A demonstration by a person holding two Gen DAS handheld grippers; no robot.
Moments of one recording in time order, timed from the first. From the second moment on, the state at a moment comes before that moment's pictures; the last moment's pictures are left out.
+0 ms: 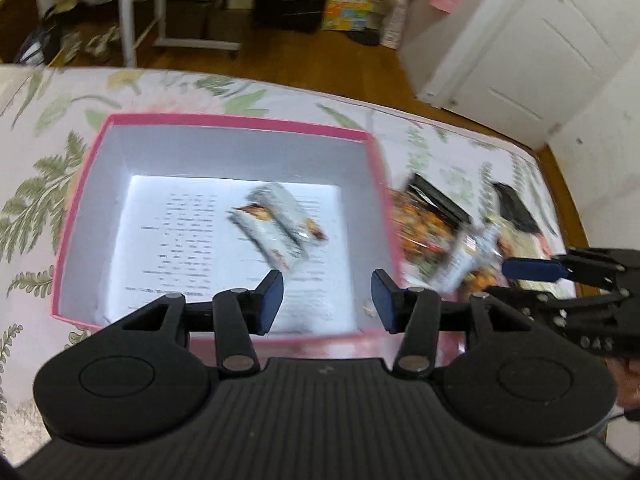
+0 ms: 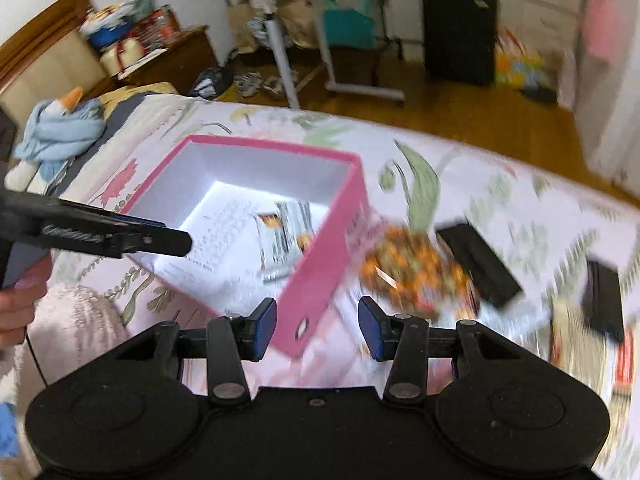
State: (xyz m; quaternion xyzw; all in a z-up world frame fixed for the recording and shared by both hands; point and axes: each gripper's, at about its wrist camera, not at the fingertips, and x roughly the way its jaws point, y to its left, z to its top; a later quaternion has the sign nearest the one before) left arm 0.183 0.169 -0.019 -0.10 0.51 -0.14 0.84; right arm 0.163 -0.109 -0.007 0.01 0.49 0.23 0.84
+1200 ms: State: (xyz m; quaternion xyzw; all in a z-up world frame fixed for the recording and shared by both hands) left arm 0.196 -0.036 -0.162 -0.13 0.55 -0.28 0.77; right arm 0.143 -0.213 -0.164 0.00 0.46 0.17 0.87
